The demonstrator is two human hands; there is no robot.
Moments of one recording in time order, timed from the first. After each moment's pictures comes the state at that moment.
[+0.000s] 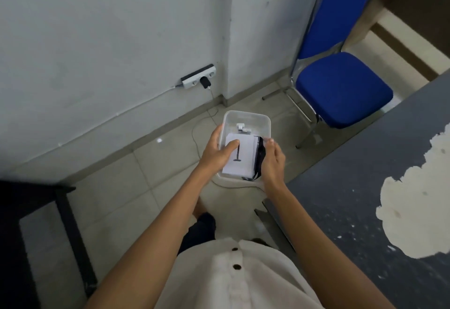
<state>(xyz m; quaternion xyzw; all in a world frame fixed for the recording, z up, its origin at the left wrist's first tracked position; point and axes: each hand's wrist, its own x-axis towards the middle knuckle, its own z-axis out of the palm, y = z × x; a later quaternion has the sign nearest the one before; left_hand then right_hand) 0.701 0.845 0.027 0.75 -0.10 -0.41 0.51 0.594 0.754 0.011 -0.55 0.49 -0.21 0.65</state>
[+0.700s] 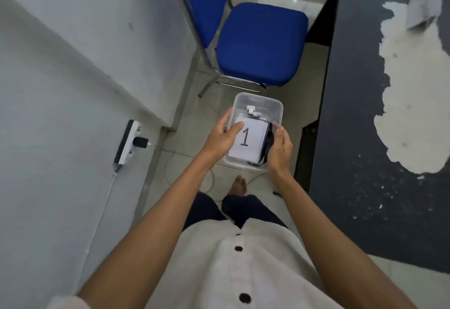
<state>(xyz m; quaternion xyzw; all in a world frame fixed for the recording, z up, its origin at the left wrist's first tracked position) 0.806 0.610 0.001 0.66 -0.37 -0.60 0.27 0.664 0.624 -0.031 -0.32 0.68 -0.43 0.50</state>
